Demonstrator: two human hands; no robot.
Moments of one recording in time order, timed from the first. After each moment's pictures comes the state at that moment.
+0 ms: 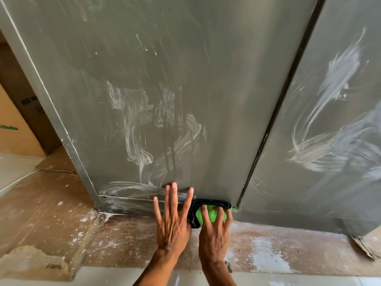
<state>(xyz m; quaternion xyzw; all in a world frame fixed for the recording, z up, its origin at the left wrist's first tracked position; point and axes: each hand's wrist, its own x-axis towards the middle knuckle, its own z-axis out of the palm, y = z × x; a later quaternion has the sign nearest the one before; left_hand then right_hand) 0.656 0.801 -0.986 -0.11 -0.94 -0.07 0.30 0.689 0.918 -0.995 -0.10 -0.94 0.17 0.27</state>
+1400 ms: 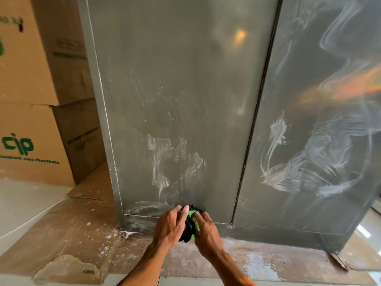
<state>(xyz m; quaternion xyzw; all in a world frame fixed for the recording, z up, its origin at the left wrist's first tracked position) 0.695 0.749 -0.856 -0.09 -0.91 -0.40 0.10 0.716 0.897 -0.890 0.08 -0.94 0.29 0.17</state>
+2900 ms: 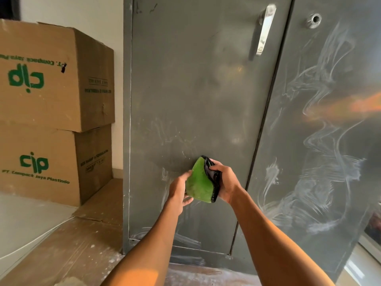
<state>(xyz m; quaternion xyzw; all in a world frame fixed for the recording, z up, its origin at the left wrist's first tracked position) 0.671 0.749 -0.631 0.12 -0.54 -0.82 -0.10 0.687 0.895 -0.581 0.01 -0.55 0.84 -0.03</state>
